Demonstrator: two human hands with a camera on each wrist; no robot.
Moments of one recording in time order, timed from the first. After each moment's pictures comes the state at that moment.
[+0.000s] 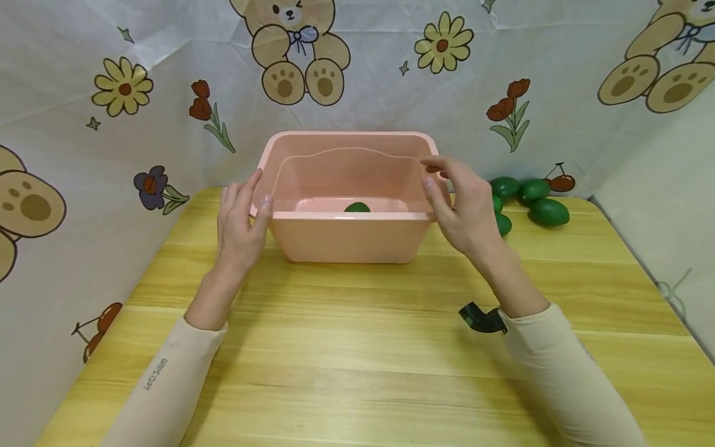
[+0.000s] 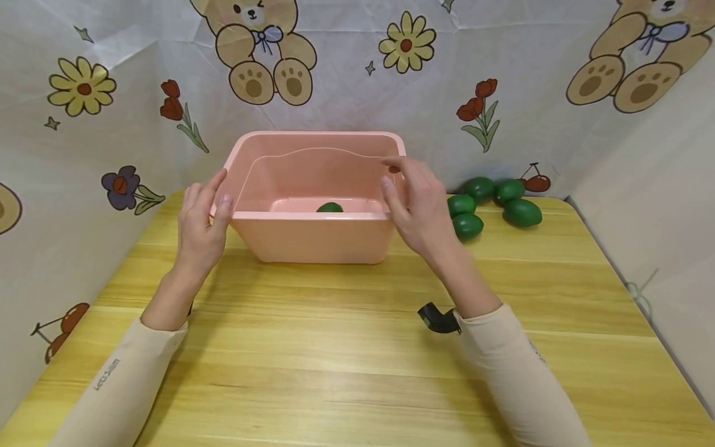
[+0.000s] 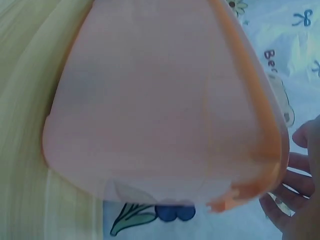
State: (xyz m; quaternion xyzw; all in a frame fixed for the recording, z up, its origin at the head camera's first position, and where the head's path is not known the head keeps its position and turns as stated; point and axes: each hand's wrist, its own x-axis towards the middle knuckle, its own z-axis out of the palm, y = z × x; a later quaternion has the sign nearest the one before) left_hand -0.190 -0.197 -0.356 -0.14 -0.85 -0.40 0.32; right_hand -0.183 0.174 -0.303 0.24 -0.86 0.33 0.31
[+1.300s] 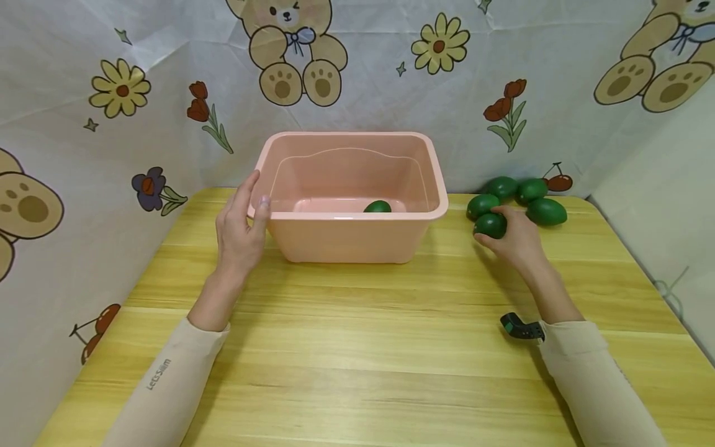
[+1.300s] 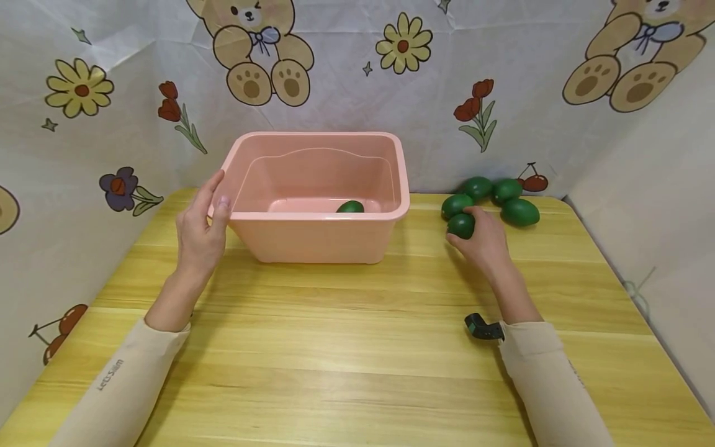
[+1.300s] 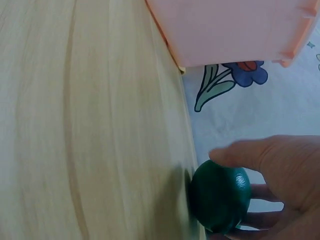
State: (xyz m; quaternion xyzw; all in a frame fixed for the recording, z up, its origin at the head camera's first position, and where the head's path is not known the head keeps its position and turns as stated) left_hand -0.190 -0.193 -0.360 -0.12 -0.84 -0.42 0.33; right_hand -0.196 0.307 -0.388 0.01 -0.96 0.26 0.05
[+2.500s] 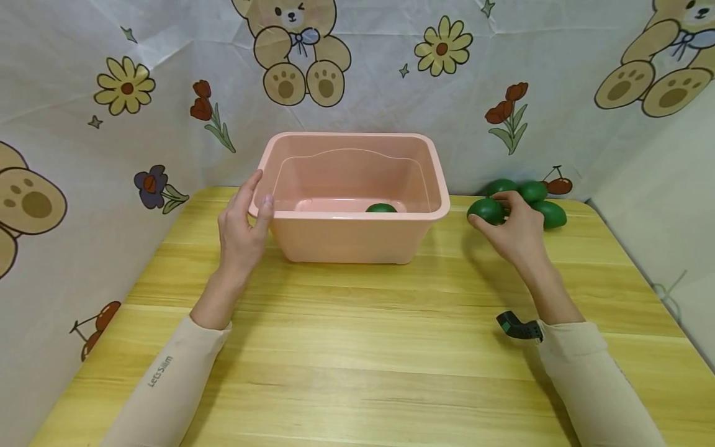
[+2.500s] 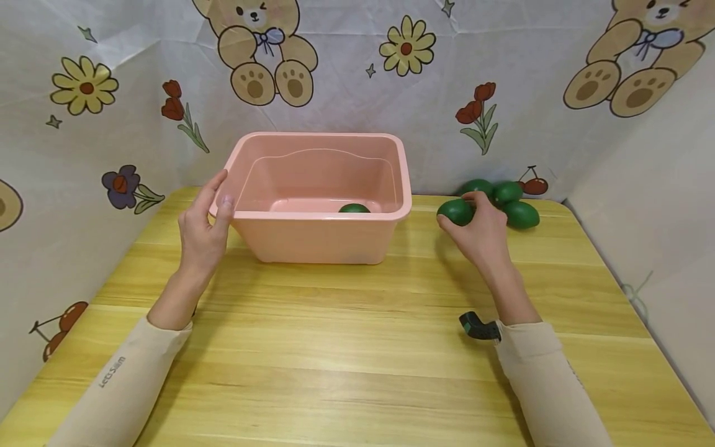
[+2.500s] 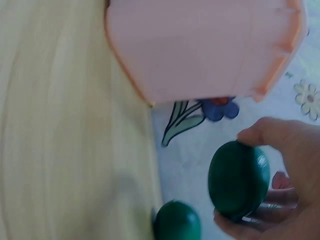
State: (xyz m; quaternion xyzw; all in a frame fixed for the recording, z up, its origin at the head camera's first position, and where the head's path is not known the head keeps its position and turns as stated) left_hand -0.189 -0.192 -0.359 -0.12 -0.82 -0.44 0.33; right_hand -0.184 0.277 -0.359 -0.02 -0.94 0.31 0.16
